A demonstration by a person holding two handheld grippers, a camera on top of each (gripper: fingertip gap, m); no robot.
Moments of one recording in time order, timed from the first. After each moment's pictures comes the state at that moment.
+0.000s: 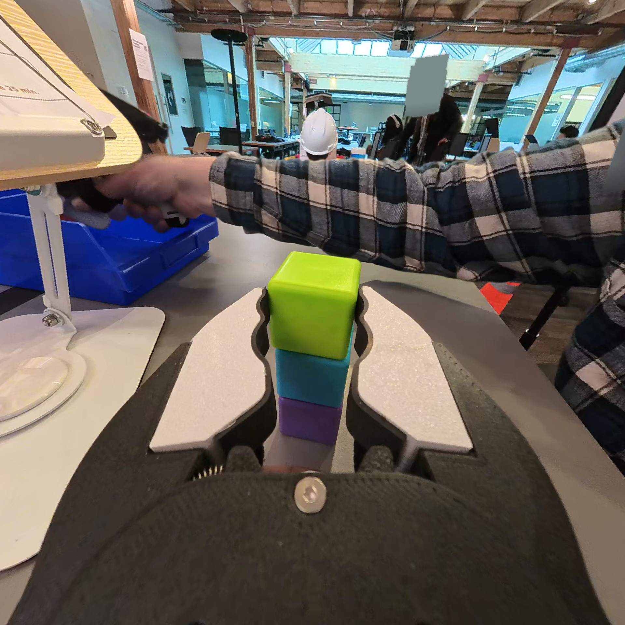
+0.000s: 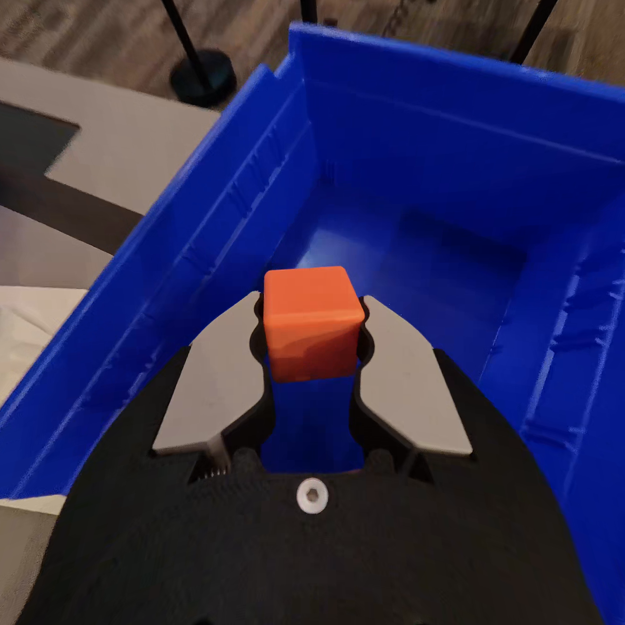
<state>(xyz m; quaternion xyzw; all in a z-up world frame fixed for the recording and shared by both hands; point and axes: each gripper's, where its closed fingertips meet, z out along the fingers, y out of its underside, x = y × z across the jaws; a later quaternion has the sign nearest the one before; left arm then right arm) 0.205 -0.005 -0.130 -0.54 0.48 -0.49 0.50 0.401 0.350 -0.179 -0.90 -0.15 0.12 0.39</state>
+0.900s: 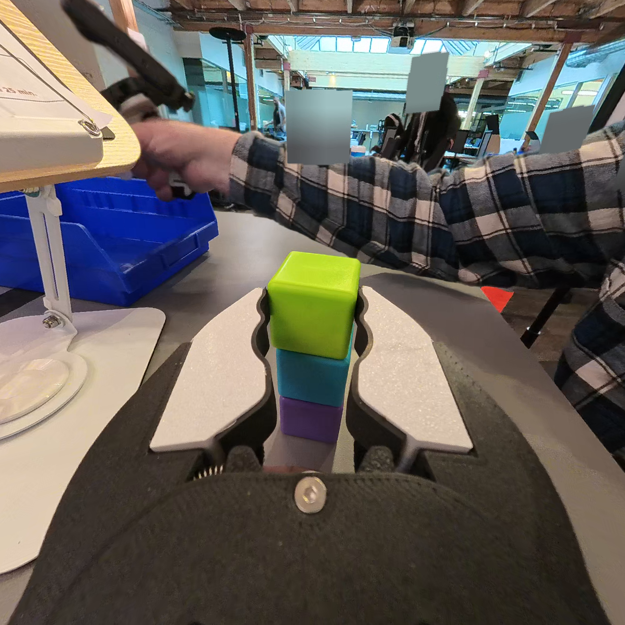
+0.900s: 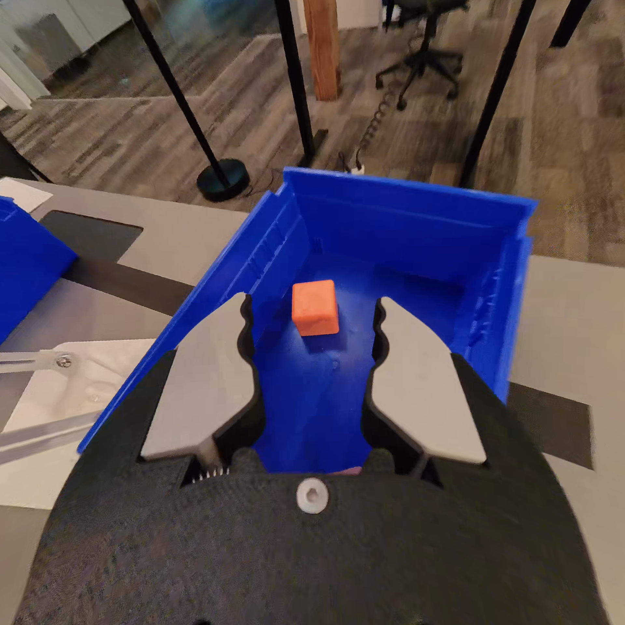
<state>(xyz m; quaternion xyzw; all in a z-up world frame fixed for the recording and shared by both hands) 0.206 -0.005 -0.130 -0.54 0.48 -0.49 0.50 0.427 0.335 -0.100 -0.85 -0.09 0.15 0.50</state>
